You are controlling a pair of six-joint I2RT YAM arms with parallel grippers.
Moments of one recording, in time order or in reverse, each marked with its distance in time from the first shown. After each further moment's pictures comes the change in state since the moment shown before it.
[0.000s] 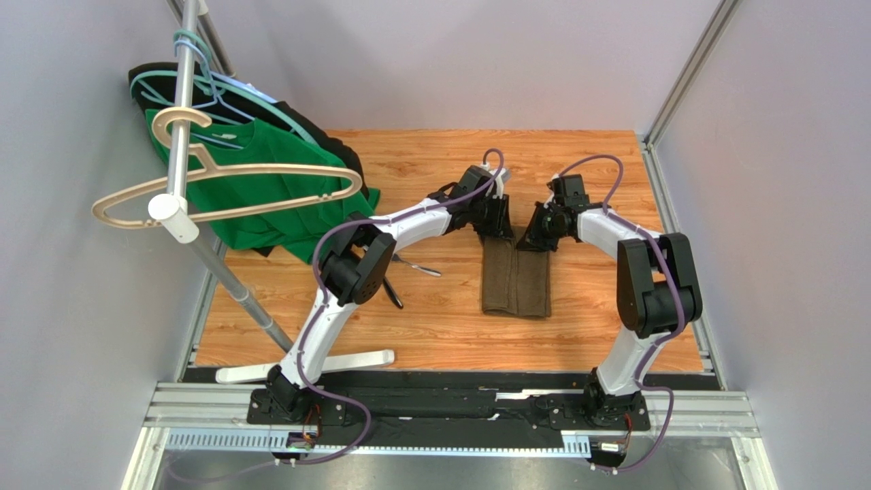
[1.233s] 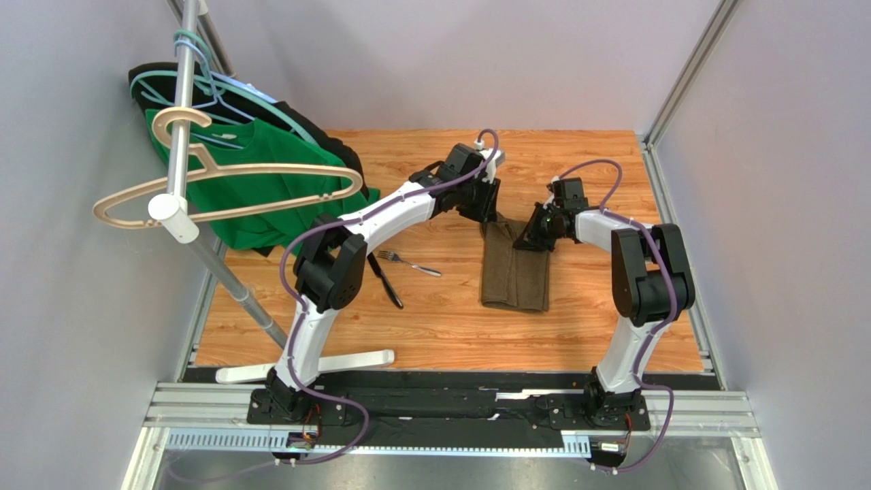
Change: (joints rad) left arm 0.027 -0.190 -0.003 -0.204 -0.088 0.246; right arm -0.021 0.074 -0.018 0.114 -0.045 0.026
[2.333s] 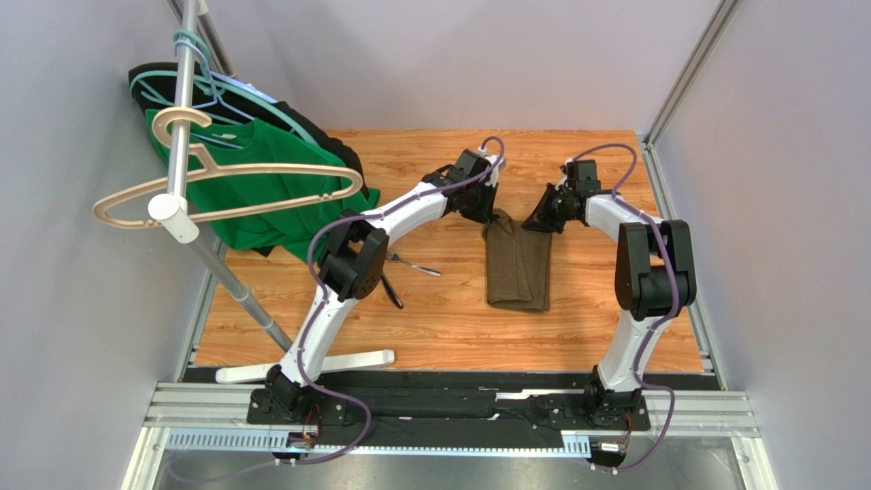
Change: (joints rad) left arm 0.016 0.219 0.188 -0.048 -0.049 0.016; right arm -0.057 0.026 0.133 -0.071 -0.026 0.000
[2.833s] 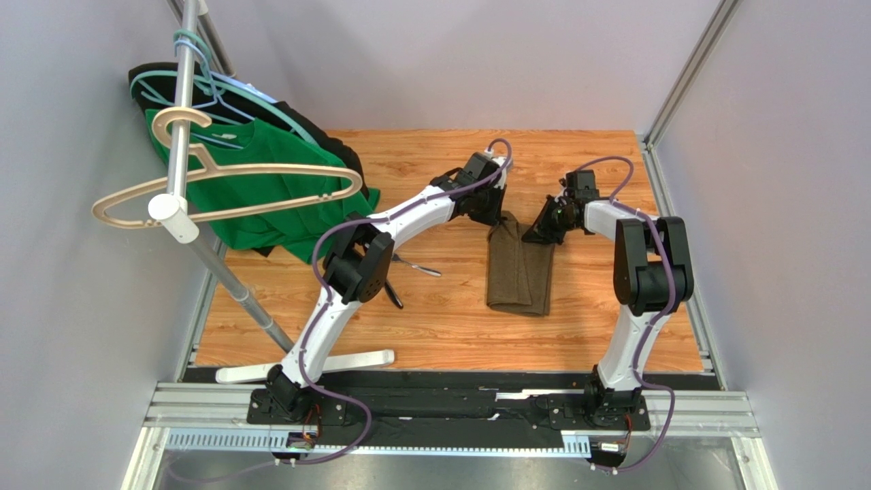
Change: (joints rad) left arm -0.035 0.020 0.032 0.007 -0.029 -0.073; right arm -0.019 0.043 -0.029 0.002 -0.023 0.006
